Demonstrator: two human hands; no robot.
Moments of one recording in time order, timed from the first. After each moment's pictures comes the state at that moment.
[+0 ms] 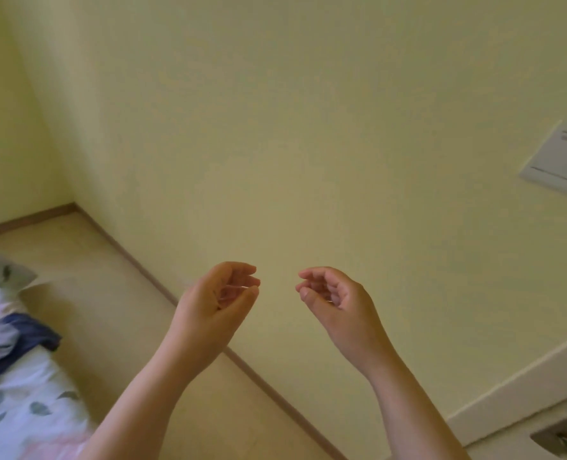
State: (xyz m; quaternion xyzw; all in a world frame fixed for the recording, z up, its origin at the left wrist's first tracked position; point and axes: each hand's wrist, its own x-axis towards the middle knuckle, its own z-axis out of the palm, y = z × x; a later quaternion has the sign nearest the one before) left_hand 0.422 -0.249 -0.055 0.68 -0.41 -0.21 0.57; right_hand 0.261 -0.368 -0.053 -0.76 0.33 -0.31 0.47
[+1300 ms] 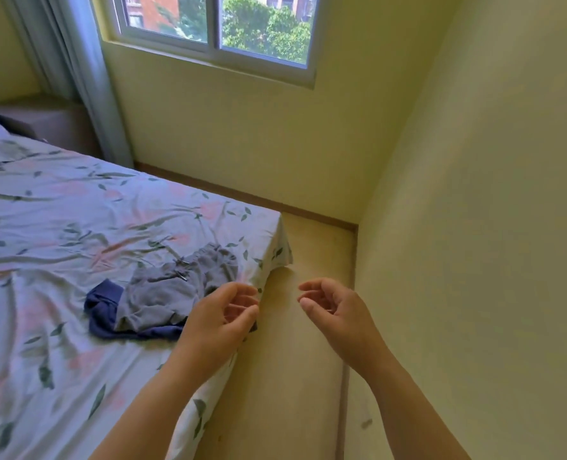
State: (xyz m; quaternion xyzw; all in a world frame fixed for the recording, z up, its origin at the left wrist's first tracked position) left_hand 0.775 -0.271 -0.110 0.82 0.05 0.06 0.57; right_hand 0.820 -0.469 -0.090 -0.84 -0.12 0.05 0.52
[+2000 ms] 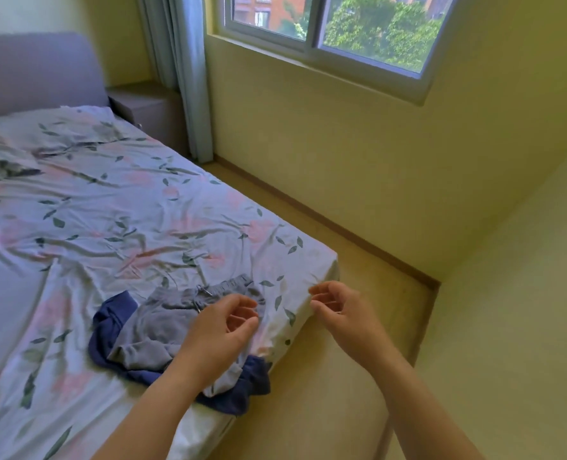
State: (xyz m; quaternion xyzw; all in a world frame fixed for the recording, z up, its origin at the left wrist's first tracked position) left_hand 1.046 -0.234 -0.154 0.82 0.22 0.10 0.51; right_hand 1.179 -0.420 -0.131 -0.84 -0.25 0.18 0.44
